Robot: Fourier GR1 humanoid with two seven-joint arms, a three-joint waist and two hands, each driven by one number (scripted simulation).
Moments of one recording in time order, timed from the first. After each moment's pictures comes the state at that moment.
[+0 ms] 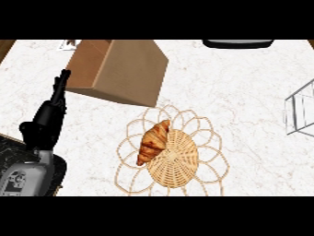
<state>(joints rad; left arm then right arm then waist) -0.19 0.21 -0.04 -1.52 -0.07 0.09 0.01 -0.54 -0.63 -0.66 -1.53 0.94 -0.16 0.46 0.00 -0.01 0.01</state>
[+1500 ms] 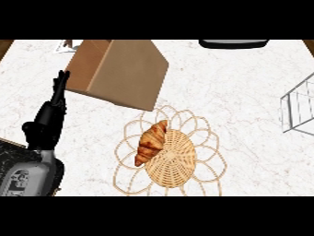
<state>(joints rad) -0.19 0.18 0.00 -1.49 -0.10 0.08 -0.01 -0.66 -0.80 -0.97 -1.62 0.55 -0.13 0.66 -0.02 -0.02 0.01</state>
